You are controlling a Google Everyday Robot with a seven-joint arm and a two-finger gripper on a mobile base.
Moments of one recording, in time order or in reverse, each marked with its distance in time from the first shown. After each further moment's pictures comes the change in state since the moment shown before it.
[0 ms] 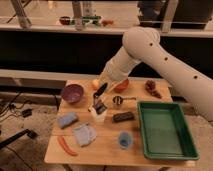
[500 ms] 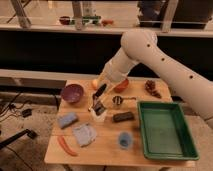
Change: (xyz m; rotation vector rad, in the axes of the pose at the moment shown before) arm 0.004 0.000 0.011 -0.006 -0.018 -0.006
